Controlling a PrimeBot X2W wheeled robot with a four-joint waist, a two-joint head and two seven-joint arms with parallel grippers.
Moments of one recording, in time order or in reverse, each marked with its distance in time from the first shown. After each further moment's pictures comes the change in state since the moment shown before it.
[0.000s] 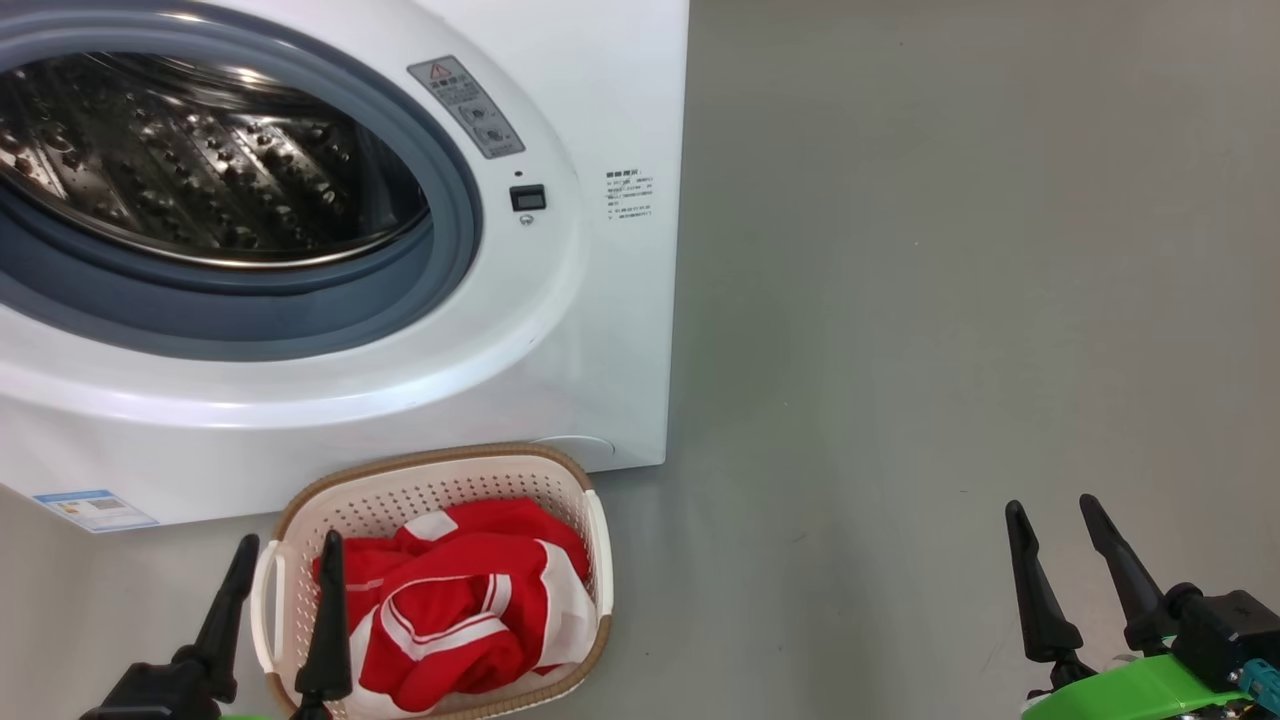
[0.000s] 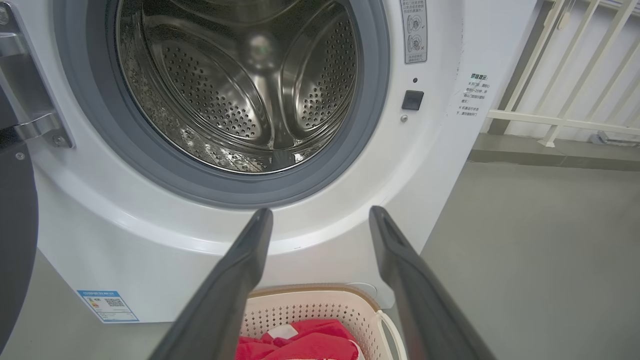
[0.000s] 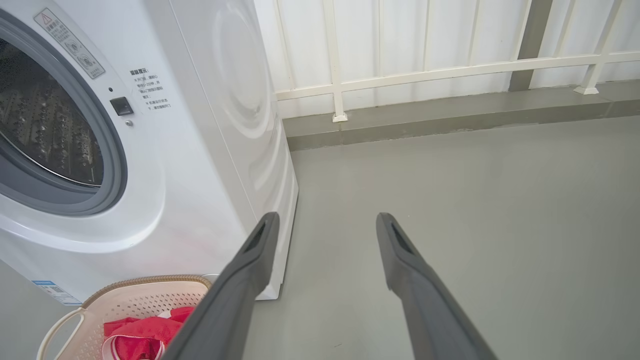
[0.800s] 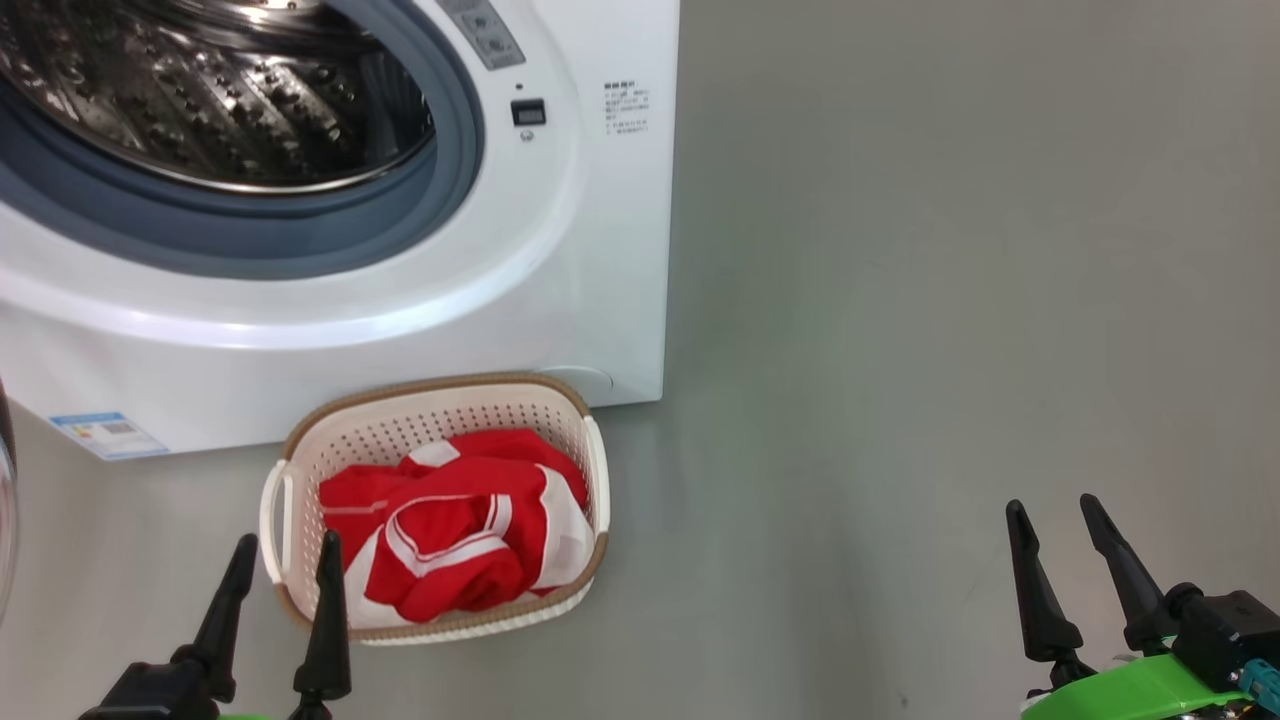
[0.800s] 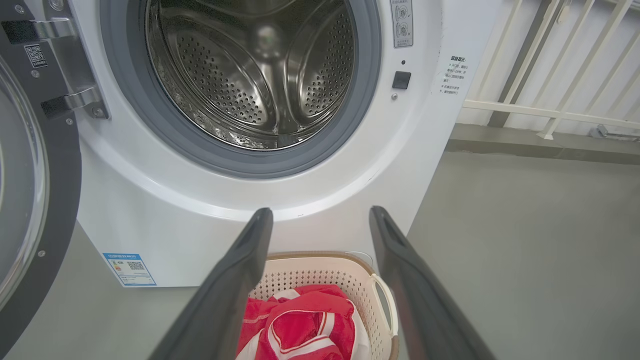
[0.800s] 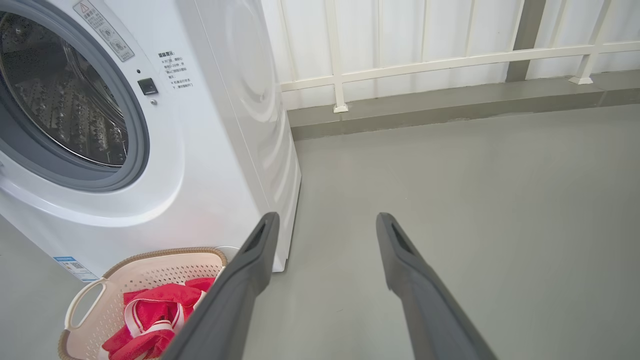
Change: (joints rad) left arm -0.001 0.001 0.000 0.000 -0.001 0.004 0.000; right arm 0.000 0.005 -0.003 -0.001 0.001 0.000 0.000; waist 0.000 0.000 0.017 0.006
